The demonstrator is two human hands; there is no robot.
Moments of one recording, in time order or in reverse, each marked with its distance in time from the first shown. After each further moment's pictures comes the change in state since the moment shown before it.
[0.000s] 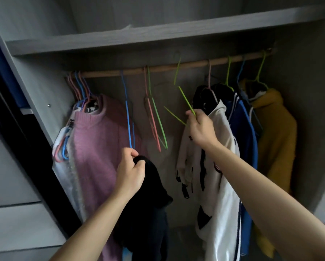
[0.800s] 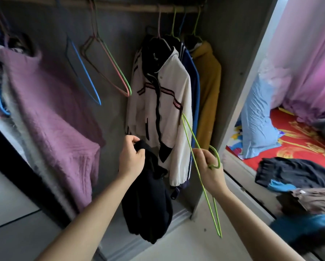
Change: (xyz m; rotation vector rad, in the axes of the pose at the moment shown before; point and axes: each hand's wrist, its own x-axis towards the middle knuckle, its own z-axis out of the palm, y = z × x) left_hand -0.113 -0.065 0.019 -0.201 -0.424 0.079; right_hand -0.331 0.056 -0.040 -0.260 0.312 0.319
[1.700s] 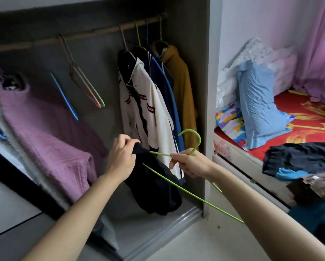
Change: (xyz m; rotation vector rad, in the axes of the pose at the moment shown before) left_hand -0.042 0.078 0.018 0.620 -0.125 0.503; right_hand 0.014 -0.023 -0.106 0.249 -0.768 0.244
